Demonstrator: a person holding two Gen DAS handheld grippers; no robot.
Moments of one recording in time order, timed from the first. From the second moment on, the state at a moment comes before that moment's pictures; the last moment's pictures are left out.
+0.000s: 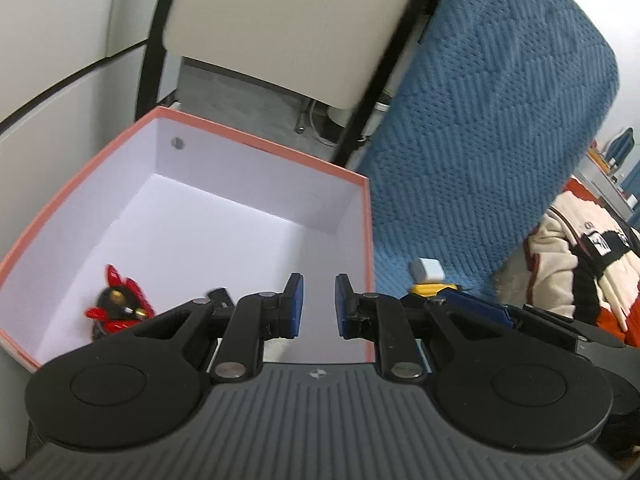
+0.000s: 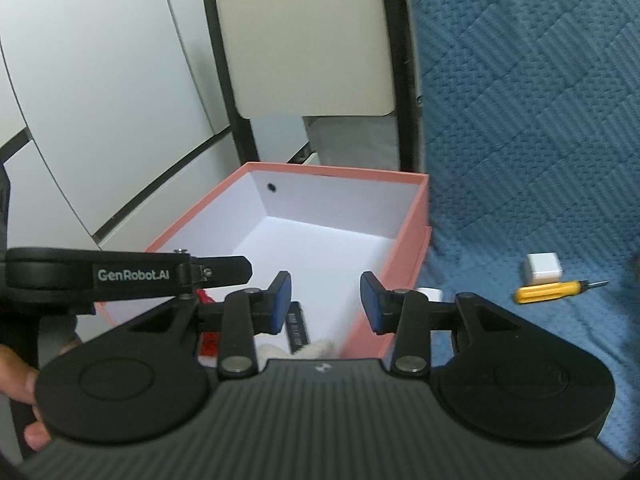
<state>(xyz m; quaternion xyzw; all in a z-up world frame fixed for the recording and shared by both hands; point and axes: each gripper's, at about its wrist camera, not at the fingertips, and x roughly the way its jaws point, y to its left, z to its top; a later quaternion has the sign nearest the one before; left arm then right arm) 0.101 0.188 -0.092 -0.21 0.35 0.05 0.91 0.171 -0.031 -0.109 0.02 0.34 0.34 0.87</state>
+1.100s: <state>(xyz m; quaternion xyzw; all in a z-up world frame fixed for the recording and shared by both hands) 0.148 0.172 -0.143 -0.23 0.39 0.08 0.89 0.296 -0.063 -0.242 -0.13 0.34 0.53 0.77</state>
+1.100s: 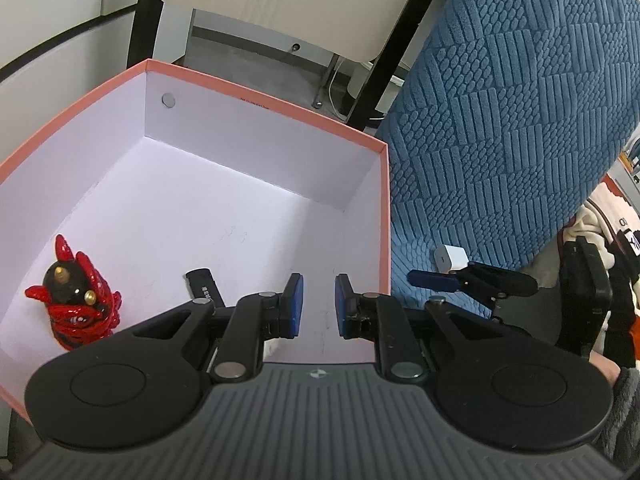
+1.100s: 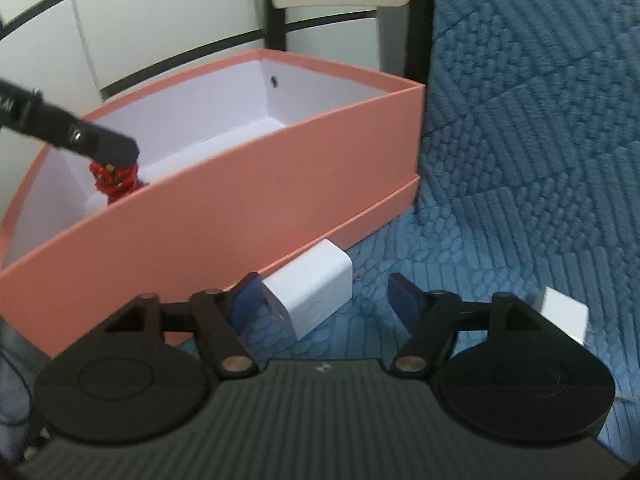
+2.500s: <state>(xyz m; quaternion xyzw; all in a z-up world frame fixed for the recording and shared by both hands) 0.147 0.151 -0.147 -0.22 0.39 0.06 0.89 0.285 -0.076 -0.225 -0.11 0.32 0.48 0.81</state>
